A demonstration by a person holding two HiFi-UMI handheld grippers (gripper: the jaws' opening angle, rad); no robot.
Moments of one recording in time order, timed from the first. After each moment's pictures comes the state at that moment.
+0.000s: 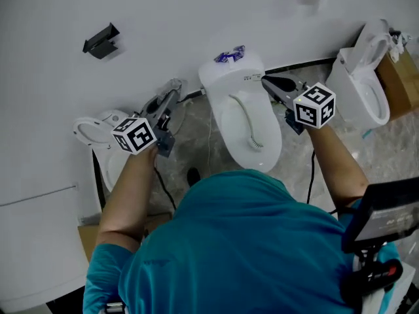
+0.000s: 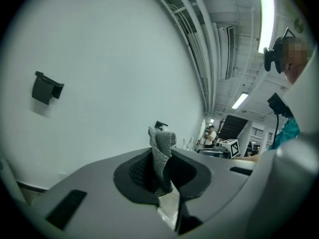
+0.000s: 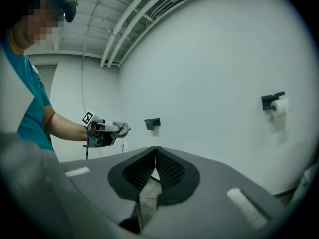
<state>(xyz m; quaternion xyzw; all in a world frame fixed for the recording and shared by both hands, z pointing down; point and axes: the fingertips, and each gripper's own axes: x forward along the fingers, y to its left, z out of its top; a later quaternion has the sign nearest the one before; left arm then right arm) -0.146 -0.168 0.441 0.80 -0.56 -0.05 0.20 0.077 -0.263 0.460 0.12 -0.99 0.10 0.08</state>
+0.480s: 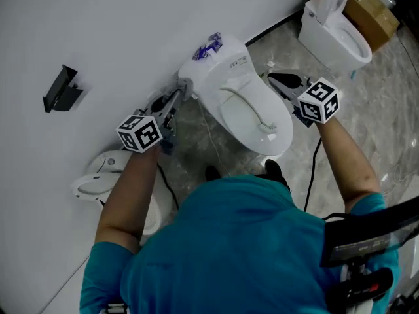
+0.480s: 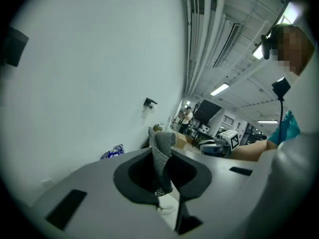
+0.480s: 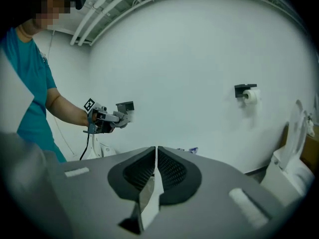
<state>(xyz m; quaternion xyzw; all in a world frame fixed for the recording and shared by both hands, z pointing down) -0.205 -0.278 0.526 0.88 -0.40 0.04 0.25 0.045 -0.291 0.544 0.27 -0.94 0.12 0.15</state>
